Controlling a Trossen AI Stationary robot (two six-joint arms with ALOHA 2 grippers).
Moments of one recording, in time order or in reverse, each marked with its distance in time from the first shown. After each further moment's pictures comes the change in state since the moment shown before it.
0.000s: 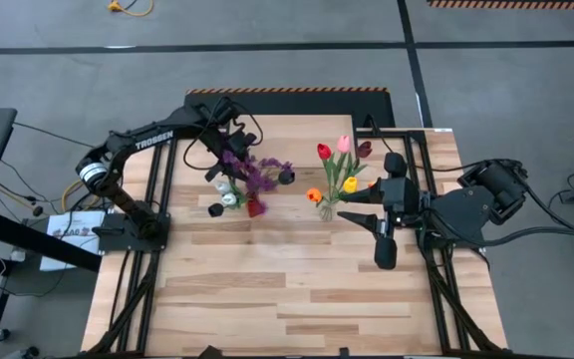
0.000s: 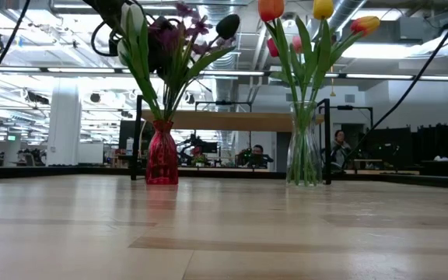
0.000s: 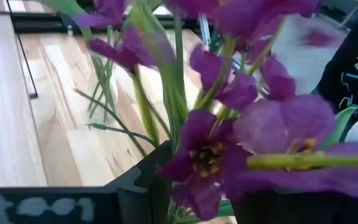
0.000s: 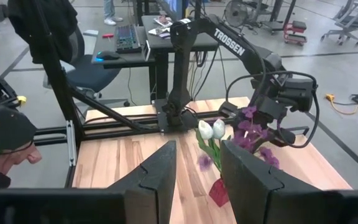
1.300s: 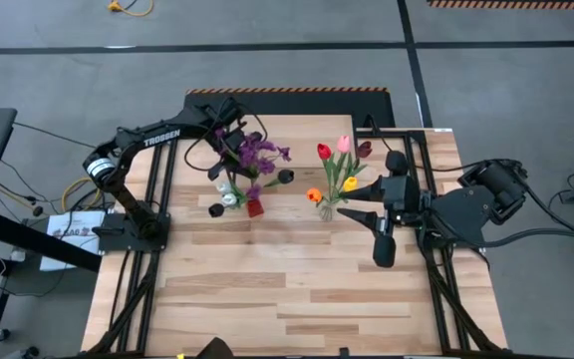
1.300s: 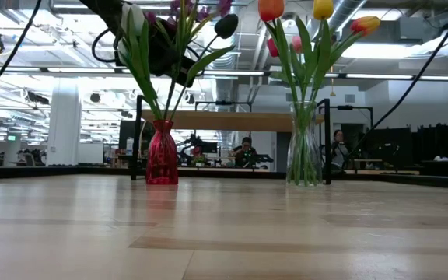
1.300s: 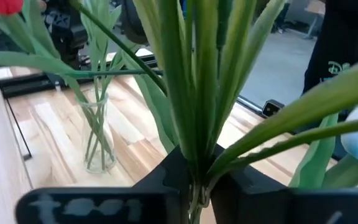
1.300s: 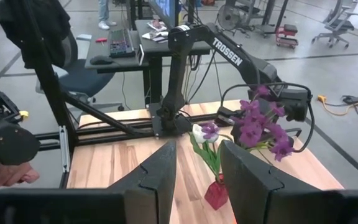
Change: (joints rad) left arm 0.009 0.065 0.000 0.059 0.180 0.178; right arm 0.000 0.000 0.000 0.010 0.032 0.000
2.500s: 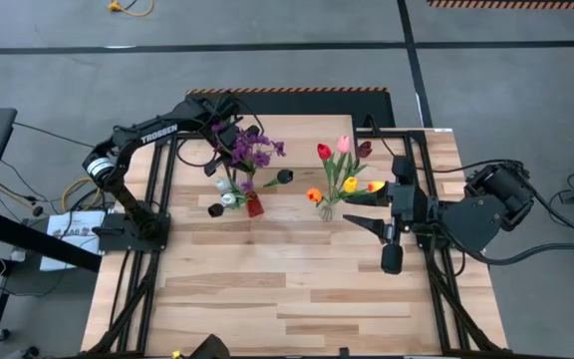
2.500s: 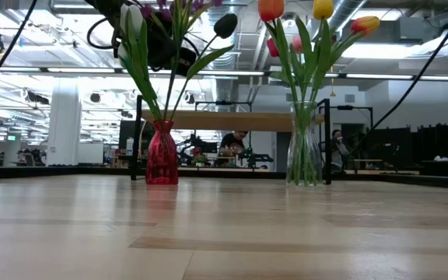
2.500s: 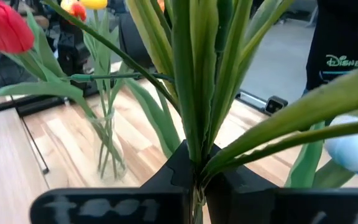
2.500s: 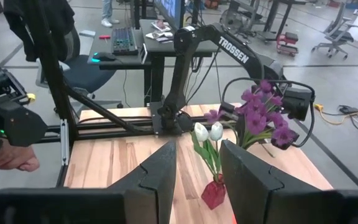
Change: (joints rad) left arm 0.025 0.001 0.081 -0.154 0.005 0.172; right arm 0.058 -0.003 0.000 -0.017 0.046 -0.025
